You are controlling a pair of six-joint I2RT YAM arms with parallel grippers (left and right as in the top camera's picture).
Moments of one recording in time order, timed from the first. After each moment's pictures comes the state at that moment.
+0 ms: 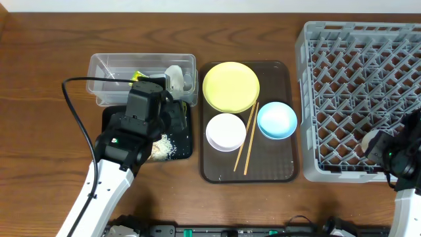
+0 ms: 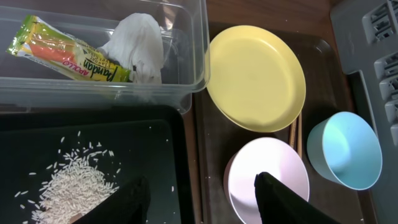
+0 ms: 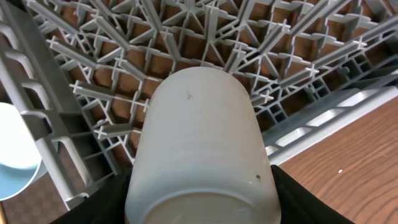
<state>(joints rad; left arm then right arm) -0.32 1.14 0.95 -0.61 0.06 -0.40 -0.47 0.98 1.01 -1.07 0.02 0.10</state>
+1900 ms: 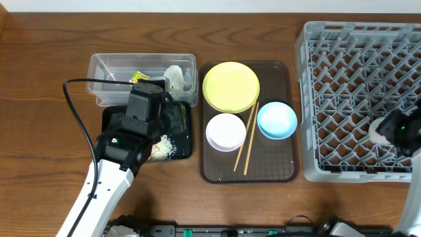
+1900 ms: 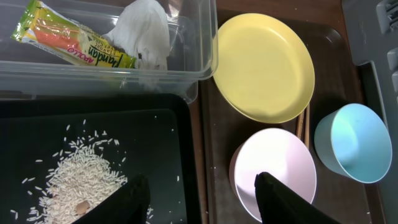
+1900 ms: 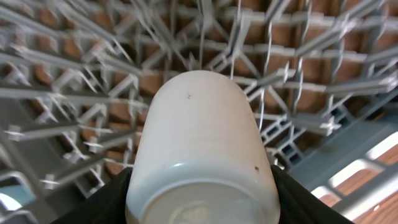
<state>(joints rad) -0.32 1.14 0.95 -0.65 0.05 -0.40 -0.55 1.29 1.10 -0.89 -0.01 0.20</state>
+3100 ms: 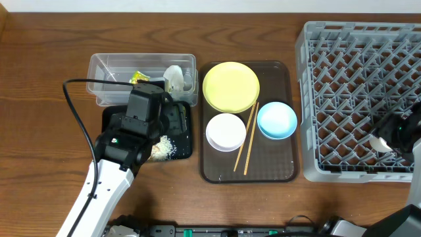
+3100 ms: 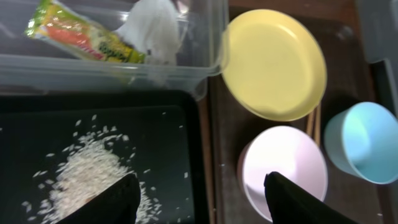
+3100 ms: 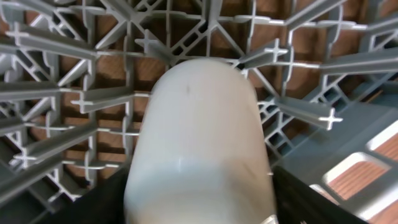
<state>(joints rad) -0.32 1.14 0.95 -0.68 0.02 -0.40 -0.56 1.42 1.08 -0.91 0.04 0.20</state>
